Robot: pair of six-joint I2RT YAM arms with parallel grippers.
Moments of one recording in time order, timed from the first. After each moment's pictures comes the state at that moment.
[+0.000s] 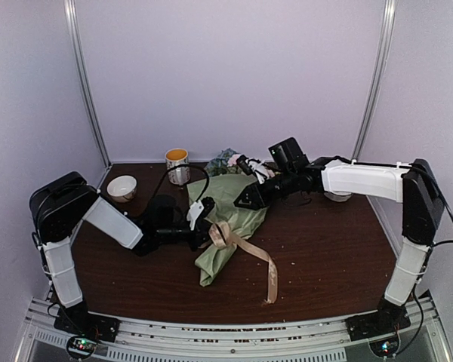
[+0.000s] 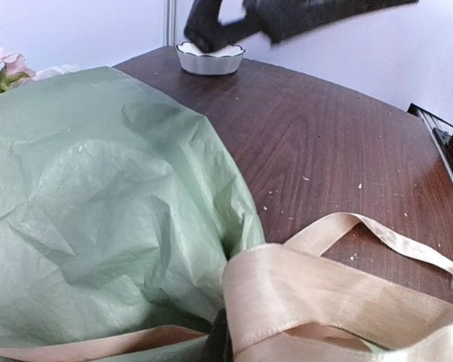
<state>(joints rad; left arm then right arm) -0.72 1.91 0.74 0.81 0.49 0.06 0.67 1.79 1.37 -0.28 -0.47 0.10</state>
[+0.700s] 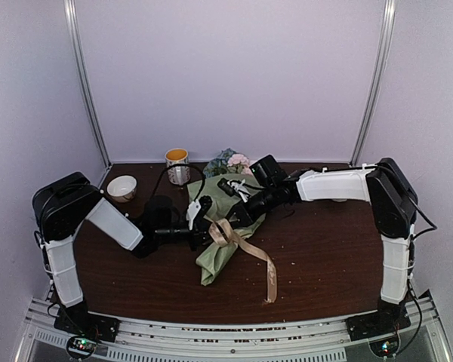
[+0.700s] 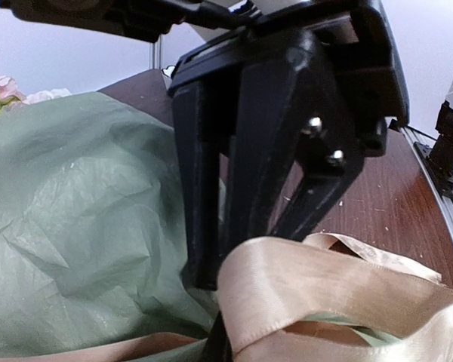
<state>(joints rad) -0.71 1.93 0.72 0.95 0.56 0.02 0.72 2.02 1.46 -0.29 -0.68 0.01</state>
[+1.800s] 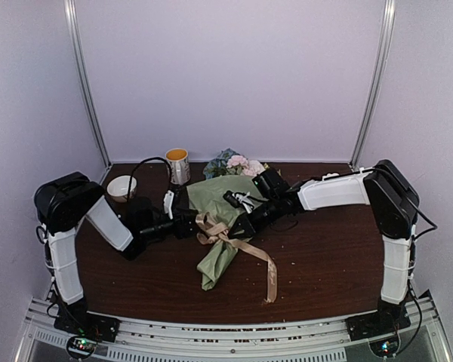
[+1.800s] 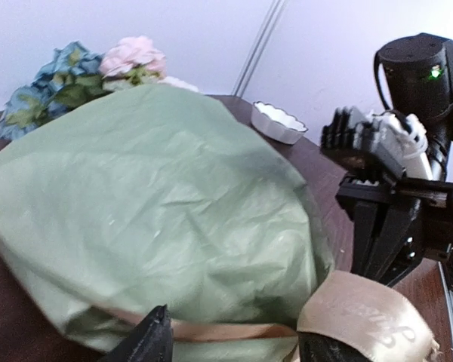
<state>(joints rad) -0.57 2.00 0.64 1.23 0.49 -0.33 0.72 2.02 1.34 -0.23 -0.67 0.13</state>
